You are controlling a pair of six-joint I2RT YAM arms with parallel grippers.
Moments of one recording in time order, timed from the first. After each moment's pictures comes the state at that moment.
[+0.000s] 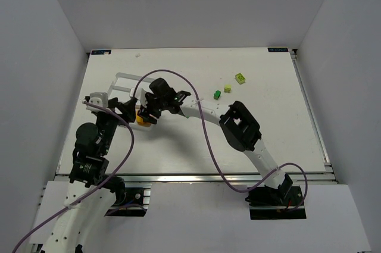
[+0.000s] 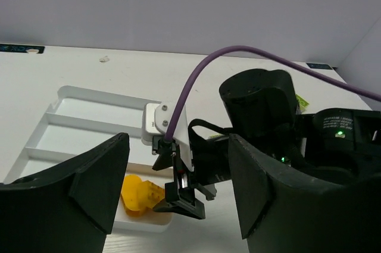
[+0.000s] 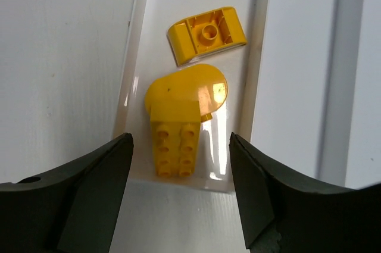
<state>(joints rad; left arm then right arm) -0.26 0.43 0.60 -0.07 -0.08 -0.19 0.96 2.35 1.93 -0.21 -0.39 -0.43</state>
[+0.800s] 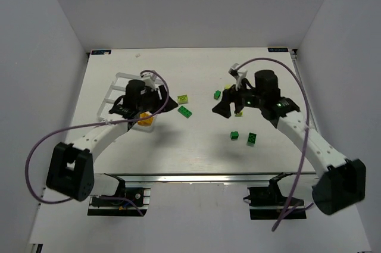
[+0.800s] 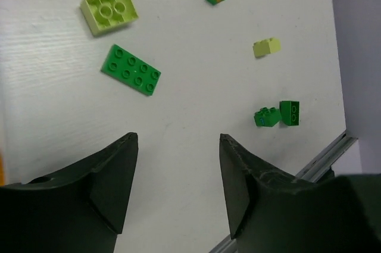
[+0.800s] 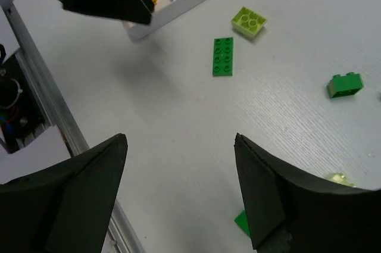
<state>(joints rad) -0.35 1.30 0.81 -0.01 0.36 -0.51 0.42 1.25 1.02 -0.30 -0.63 -0.01</state>
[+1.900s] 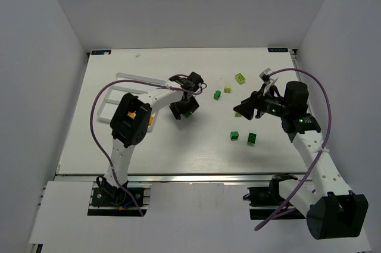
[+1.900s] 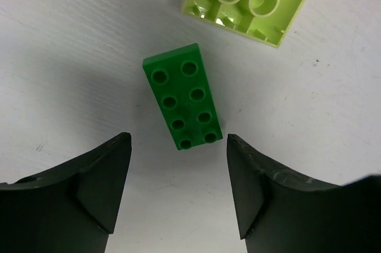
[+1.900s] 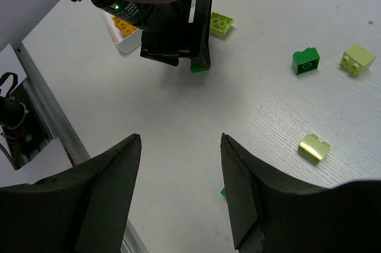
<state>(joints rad) -0.66 2.14 1.67 -0.88 -0.28 -1.14 0.11 0.98 0.80 -0.23 -0.83 0.05</state>
